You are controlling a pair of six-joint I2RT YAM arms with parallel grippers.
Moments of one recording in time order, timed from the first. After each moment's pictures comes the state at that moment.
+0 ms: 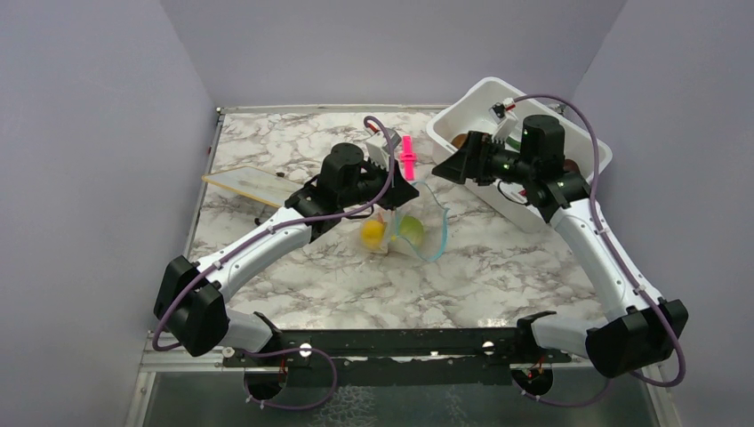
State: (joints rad) left arm -0.71 1.38 1.10 0.00 0.38 -0.44; right arm 0.26 1.22 1.19 -0.40 -0.60 0.46
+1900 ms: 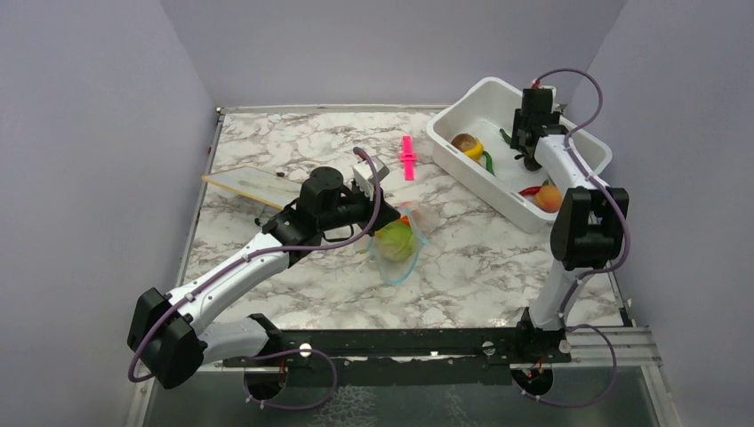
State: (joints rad) left arm -0.71 1.16 0.89 -0.04 0.41 -0.21; right arm 0.02 1.86 1.54 -0.38 0.45 0.04
